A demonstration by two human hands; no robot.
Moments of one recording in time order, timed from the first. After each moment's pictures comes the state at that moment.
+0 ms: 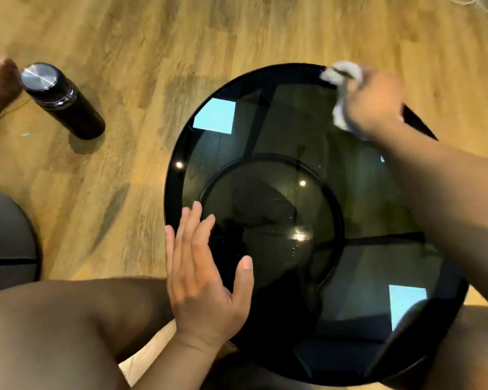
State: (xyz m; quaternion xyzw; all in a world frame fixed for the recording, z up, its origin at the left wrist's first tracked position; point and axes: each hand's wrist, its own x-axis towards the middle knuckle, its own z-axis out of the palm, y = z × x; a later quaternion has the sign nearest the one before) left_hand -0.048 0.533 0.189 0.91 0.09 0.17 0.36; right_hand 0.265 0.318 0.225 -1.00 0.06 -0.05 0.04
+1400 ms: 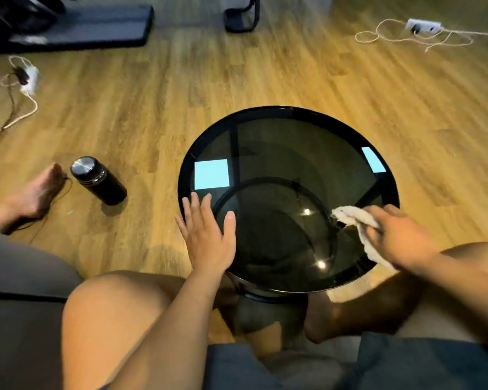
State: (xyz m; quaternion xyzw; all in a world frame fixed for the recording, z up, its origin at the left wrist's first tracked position) left_hand -0.040 0.547 0.188 0.95 0.07 0.11 0.29; right_hand -0.071 0.197 0.245 -1.00 0.04 0.06 0.05
